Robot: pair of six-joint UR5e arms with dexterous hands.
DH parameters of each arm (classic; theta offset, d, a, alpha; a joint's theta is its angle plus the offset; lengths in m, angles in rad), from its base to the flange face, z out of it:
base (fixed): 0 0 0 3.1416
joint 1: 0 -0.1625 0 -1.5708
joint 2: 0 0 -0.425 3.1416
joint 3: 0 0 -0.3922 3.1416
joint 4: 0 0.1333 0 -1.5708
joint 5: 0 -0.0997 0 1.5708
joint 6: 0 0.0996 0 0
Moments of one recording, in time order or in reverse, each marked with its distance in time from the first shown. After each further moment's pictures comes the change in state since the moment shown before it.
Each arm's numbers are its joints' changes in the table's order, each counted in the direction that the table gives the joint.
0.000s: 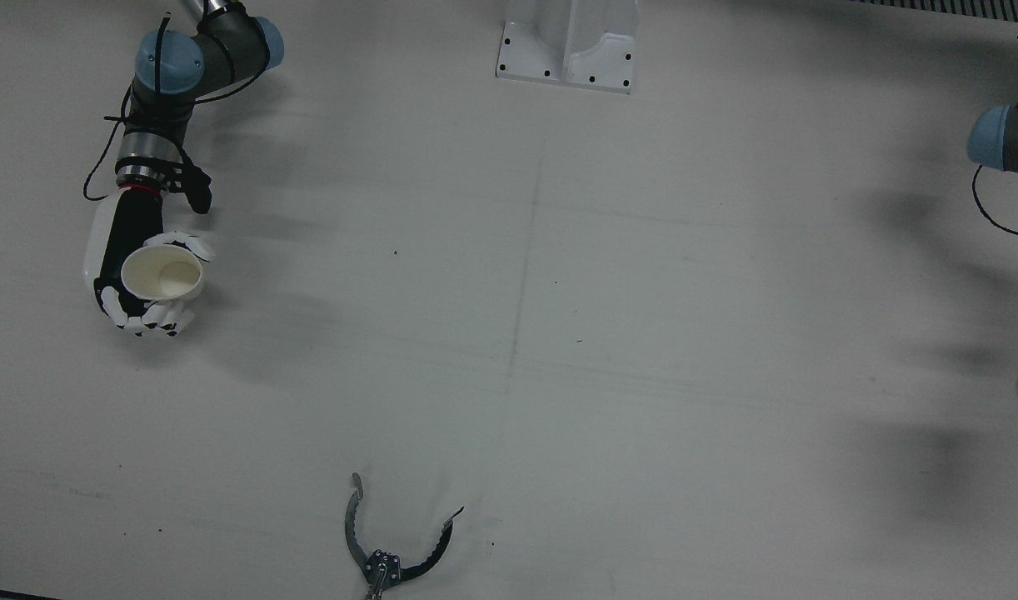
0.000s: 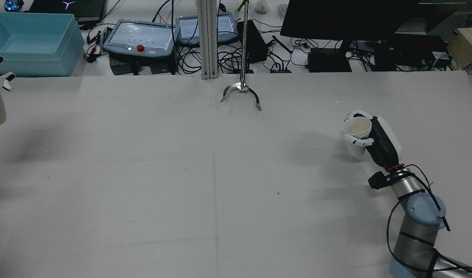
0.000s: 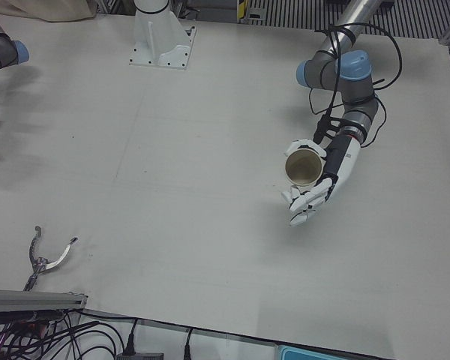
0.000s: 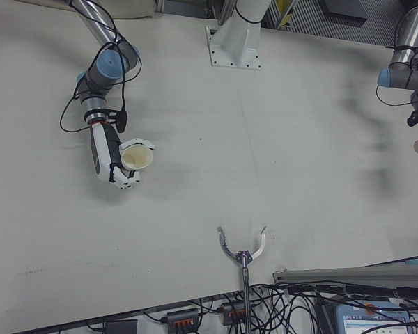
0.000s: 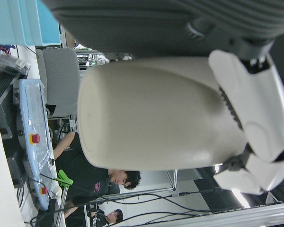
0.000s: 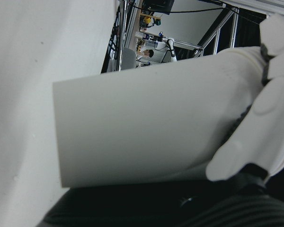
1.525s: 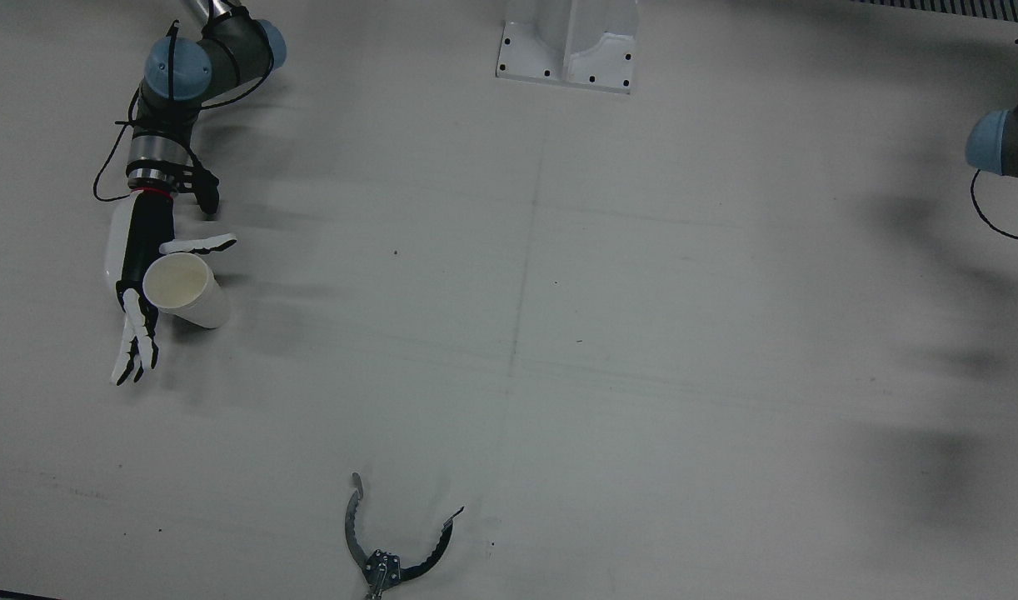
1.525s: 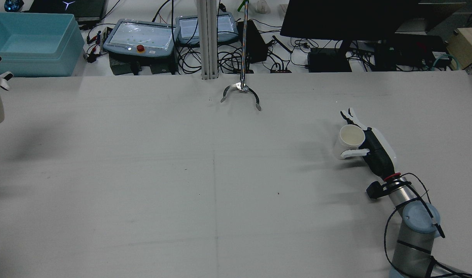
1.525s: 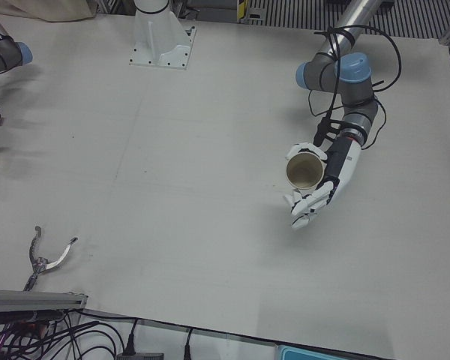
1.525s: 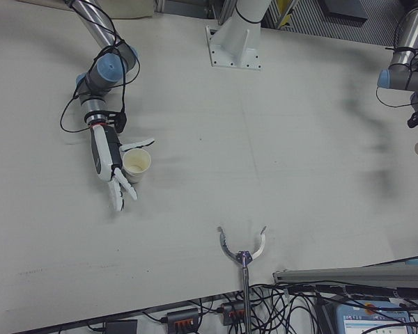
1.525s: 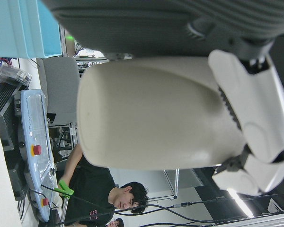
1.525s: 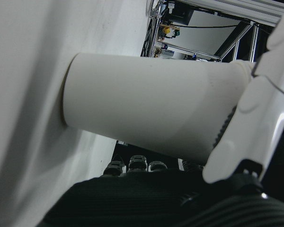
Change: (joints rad) left arm 0.005 -0.003 -0.019 -0.001 0.017 0.001; right arm 0.051 0.006 0.059 0.003 0.001 -0.007
